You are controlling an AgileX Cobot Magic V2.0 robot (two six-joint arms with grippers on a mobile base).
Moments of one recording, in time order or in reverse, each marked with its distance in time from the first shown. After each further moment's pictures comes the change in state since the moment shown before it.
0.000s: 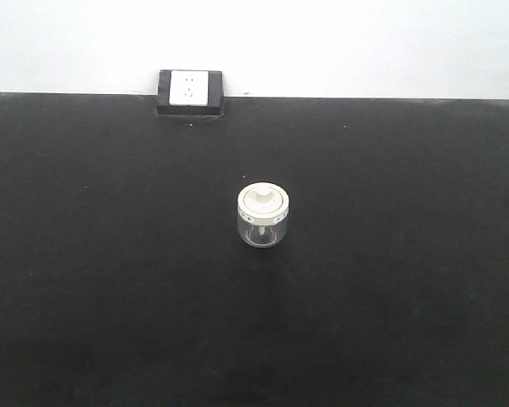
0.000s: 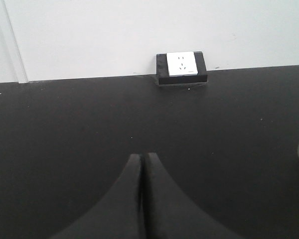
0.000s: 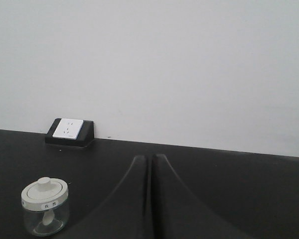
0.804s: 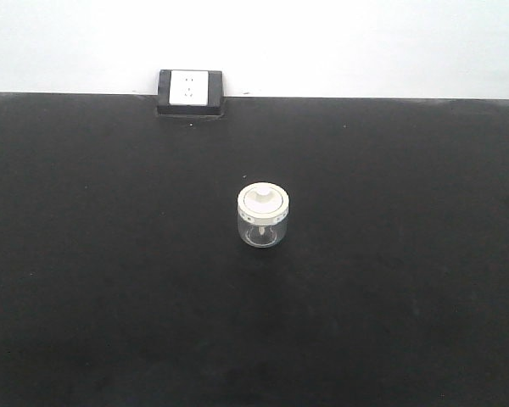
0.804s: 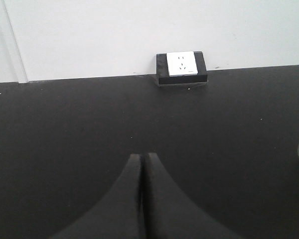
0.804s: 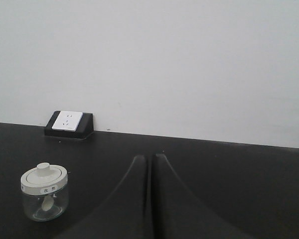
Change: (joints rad) left arm 0.000 0.000 0.000 0.000 0.000 0.000; right arm 0.000 -0.071 0.079 0.002 0.003 -0.003
